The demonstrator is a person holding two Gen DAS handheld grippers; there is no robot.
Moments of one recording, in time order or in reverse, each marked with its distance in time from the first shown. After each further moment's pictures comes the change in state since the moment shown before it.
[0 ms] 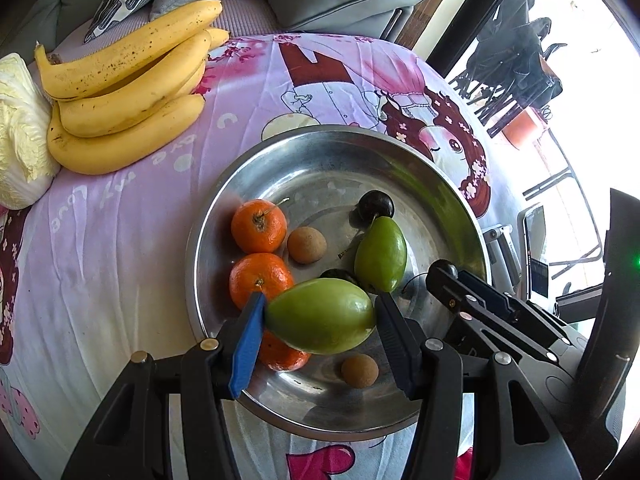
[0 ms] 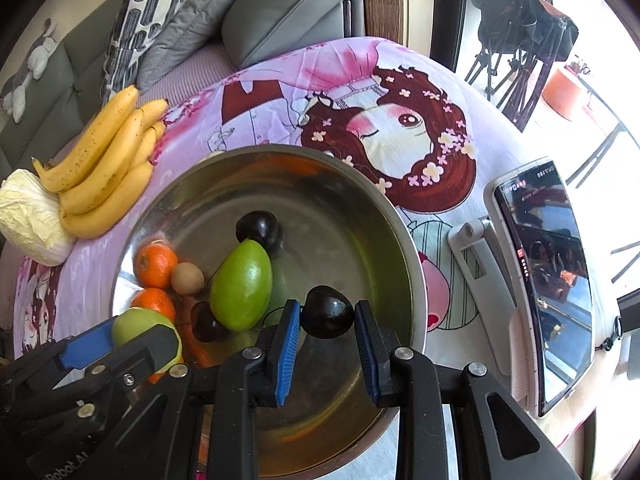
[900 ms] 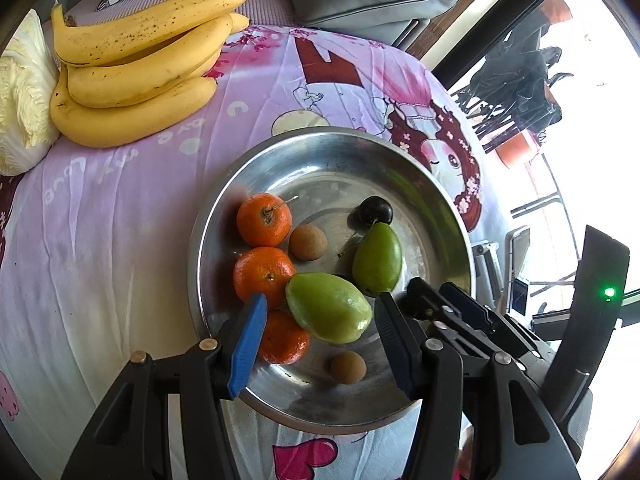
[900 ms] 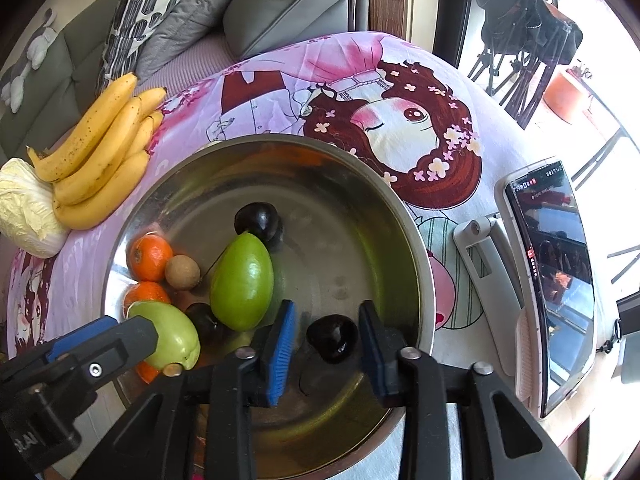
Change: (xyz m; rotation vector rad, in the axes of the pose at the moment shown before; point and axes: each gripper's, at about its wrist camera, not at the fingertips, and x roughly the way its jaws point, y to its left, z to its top) left arm -0.007 0.016 0.001 -0.099 0.015 -0.086; right arm 0.005 0.004 0.003 -0.024 0.014 -0.017
